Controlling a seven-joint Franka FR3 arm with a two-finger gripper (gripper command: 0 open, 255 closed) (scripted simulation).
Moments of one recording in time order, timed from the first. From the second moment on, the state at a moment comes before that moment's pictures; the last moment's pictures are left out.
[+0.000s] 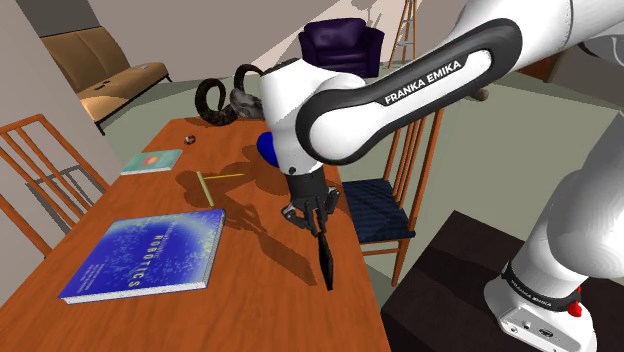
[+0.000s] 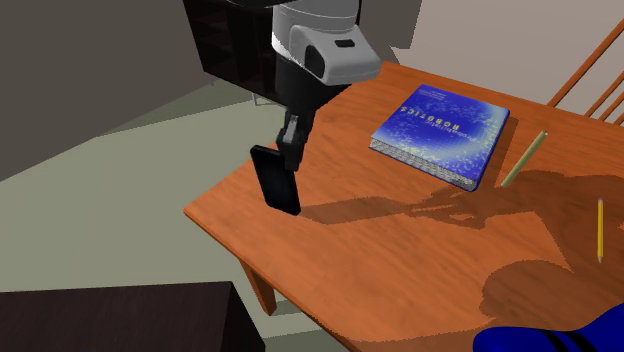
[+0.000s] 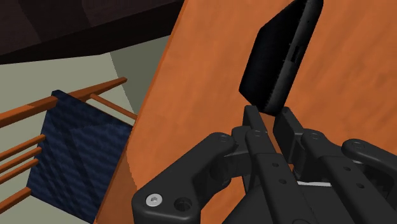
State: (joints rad) arm 0.06 -0.01 0.58 -2.04 0.09 1.90 0.90
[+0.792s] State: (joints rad) arm 0.06 -0.05 0.58 -1.92 0.11 1.74 0.89
